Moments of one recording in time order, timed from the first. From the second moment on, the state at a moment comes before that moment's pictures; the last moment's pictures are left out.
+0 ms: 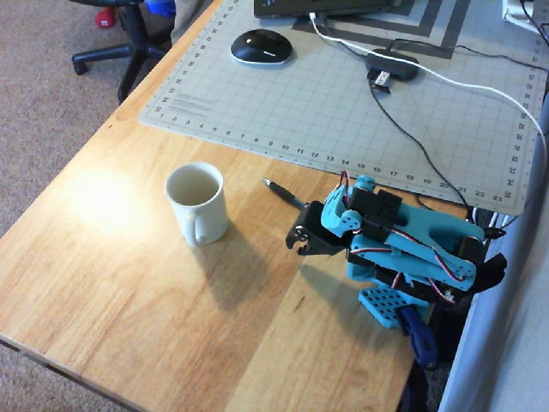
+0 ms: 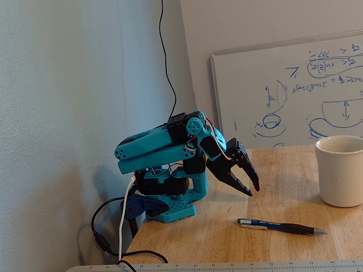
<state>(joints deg) -0.1 190.3 180.6 65.8 -7.7</state>
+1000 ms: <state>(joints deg) 1.3 178.9 173.1 65.8 14.9</state>
